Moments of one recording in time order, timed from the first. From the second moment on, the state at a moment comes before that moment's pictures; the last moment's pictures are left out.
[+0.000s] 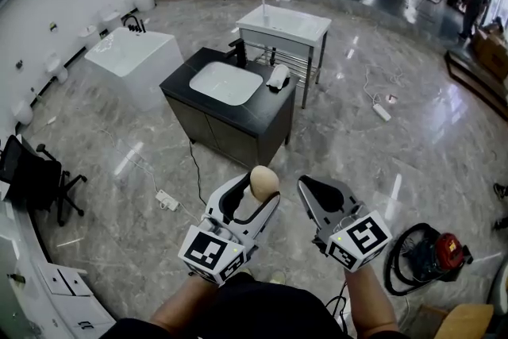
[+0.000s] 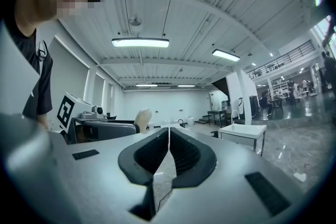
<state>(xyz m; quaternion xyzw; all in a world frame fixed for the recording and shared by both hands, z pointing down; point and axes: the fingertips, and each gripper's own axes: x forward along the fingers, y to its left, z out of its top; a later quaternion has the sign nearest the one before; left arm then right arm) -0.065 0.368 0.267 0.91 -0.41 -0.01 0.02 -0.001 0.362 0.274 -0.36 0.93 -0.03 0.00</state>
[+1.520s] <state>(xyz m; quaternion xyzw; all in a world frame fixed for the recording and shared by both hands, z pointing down) -0.101 0.096 0.288 0.93 -0.37 -0.01 0.04 -0.035 0.107 0.285 -0.42 0.91 -0.04 -0.01</state>
